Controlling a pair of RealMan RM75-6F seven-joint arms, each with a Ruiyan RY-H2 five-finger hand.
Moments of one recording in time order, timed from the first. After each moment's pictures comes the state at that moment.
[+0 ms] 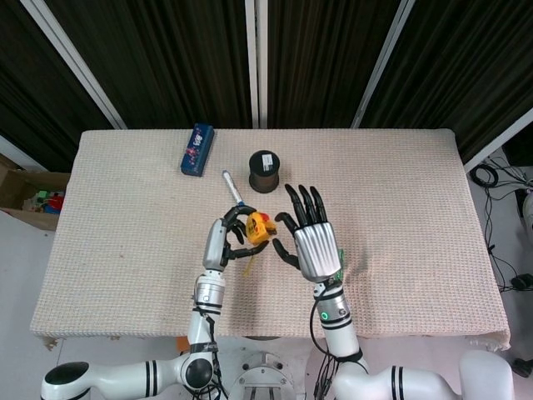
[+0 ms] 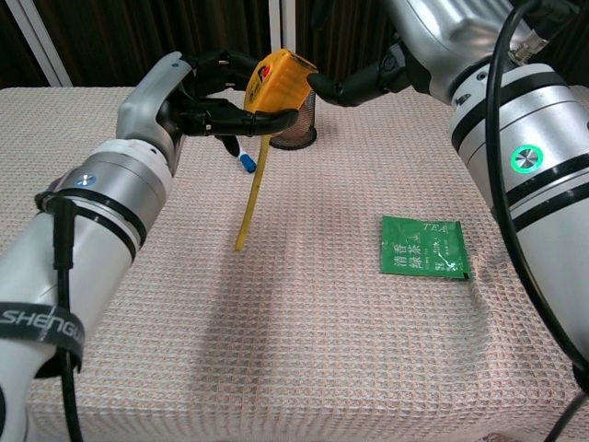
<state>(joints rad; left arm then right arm) -0.52 -2.13 -0.42 -1.53 1.19 1.32 -0.10 0.51 -1.97 0.32 -1.63 -1.52 1.40 -0.66</state>
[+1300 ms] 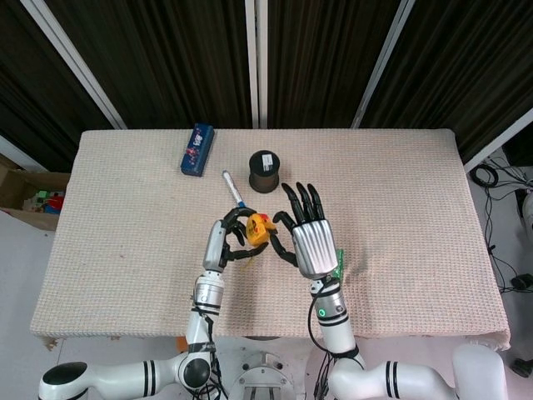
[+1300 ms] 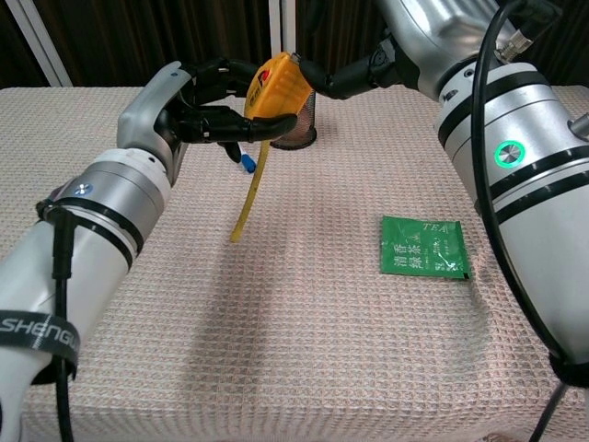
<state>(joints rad) -0.52 -2.12 -0.40 -1.51 1.20 1.30 -0.19 0.56 -1.98 0.32 -1.60 -1.50 1.44 -0.61</state>
